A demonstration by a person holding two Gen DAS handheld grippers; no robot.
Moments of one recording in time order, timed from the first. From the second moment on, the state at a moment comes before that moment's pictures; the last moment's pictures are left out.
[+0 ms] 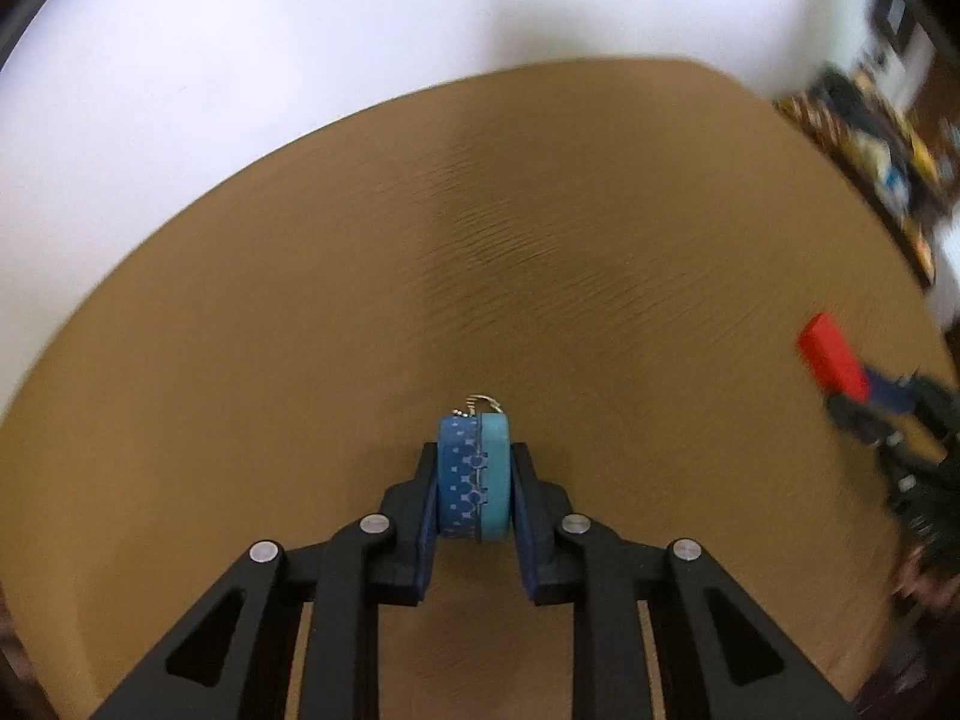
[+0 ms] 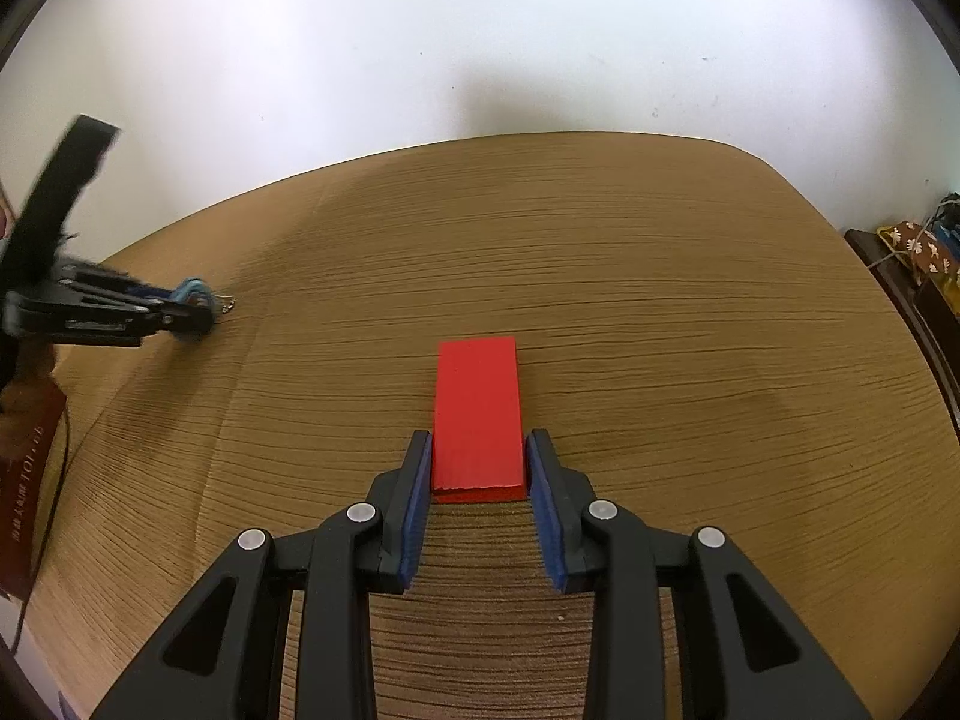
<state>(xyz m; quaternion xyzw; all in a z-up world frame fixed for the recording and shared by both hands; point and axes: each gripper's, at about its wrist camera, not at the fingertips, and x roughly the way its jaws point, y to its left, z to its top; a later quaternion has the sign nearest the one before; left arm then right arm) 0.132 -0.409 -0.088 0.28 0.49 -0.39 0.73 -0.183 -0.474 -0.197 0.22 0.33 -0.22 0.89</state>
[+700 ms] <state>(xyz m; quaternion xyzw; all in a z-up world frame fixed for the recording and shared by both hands) 0.069 -0.034 -0.006 0.09 0.47 -0.06 0.87 -0.158 -0.432 -0.169 0.21 0.36 -0.19 0.89</state>
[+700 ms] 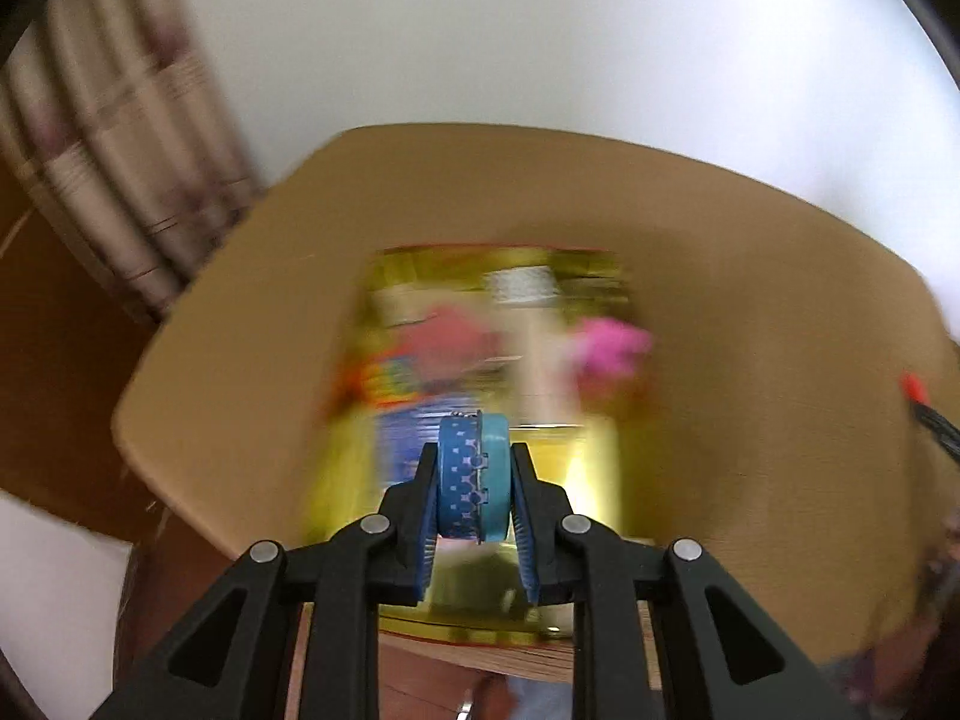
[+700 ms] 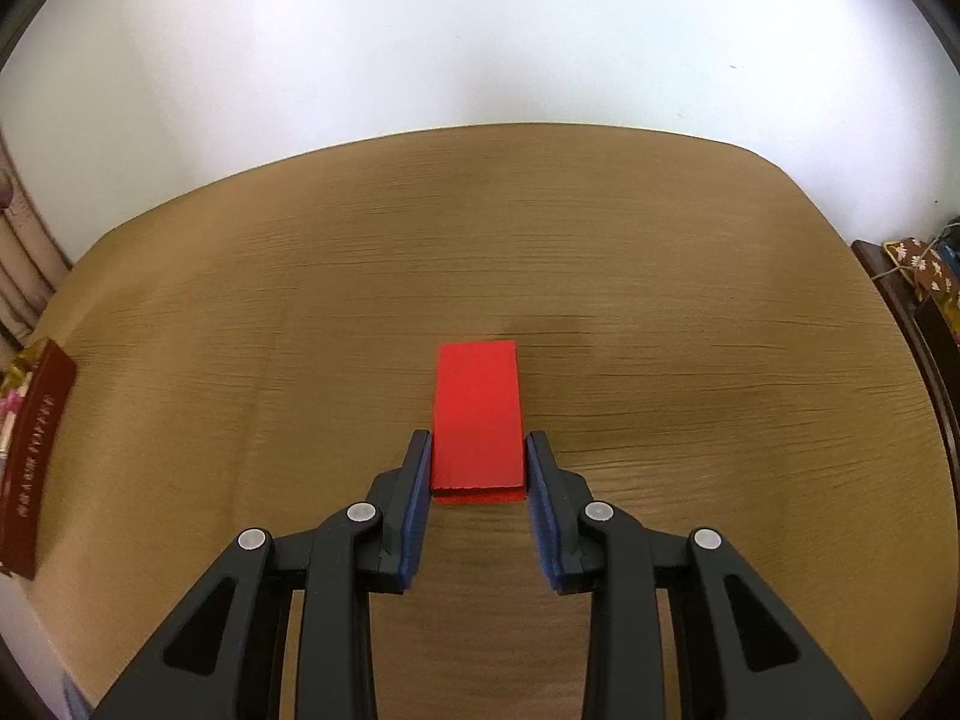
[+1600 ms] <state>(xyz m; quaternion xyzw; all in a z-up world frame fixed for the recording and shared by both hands) 0.009 0.023 -0.019 0.03 0.40 -0.04 0.91 -0.007 -0.133 -0.060 0.25 0.39 0.15 0.88</state>
